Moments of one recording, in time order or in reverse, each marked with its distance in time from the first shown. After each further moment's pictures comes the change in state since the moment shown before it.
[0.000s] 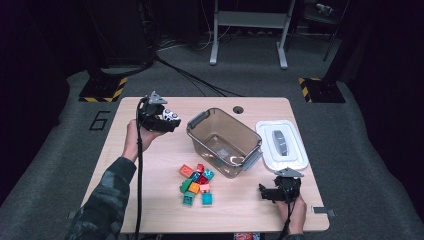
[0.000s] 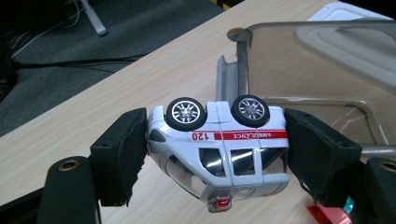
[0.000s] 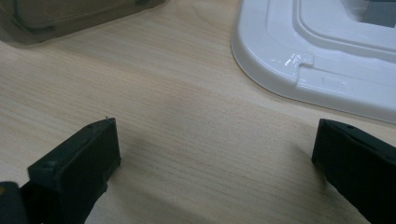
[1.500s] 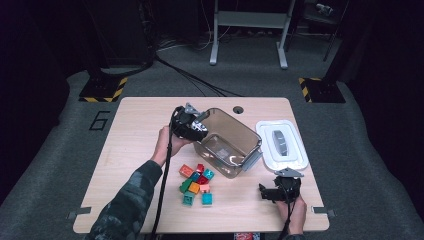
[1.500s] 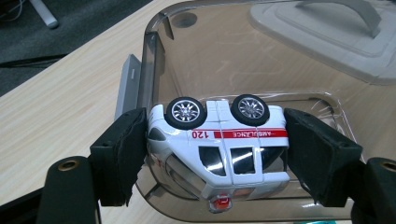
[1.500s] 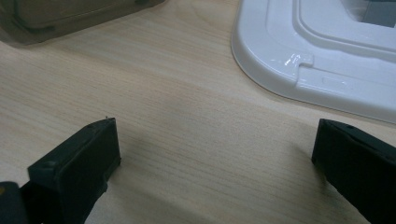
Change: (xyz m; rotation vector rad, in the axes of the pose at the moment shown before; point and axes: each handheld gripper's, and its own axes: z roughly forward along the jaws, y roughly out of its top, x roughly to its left) left arm -0.057 0.005 0.070 0.067 -0.107 0.060; right arm 0.000 0.000 0.000 0.001 -0.001 0.002
